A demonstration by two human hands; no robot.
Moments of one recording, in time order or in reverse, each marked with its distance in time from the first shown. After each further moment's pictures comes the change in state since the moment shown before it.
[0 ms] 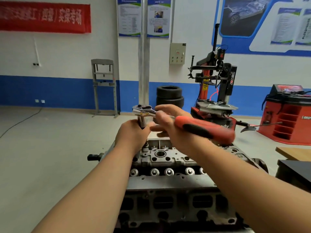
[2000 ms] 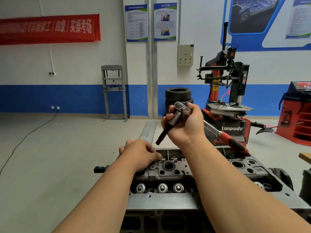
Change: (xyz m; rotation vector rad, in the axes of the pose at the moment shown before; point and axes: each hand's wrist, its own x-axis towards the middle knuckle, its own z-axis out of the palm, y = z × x) left_hand 0.003 -0.026 0.005 0.206 -0.372 -0.130; right_hand 0.073 0.015 -0.003 1.060 0.112 0.190
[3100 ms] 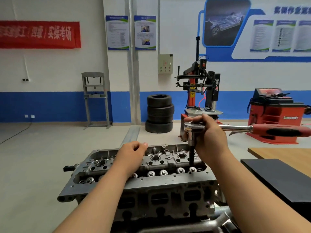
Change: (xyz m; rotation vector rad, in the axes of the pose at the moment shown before) left_hand -0.061 0.077 0.038 -0.534 0.146 0.137; right_hand -0.122 -0.128 -0.058 -0.557 0.121 -0.345
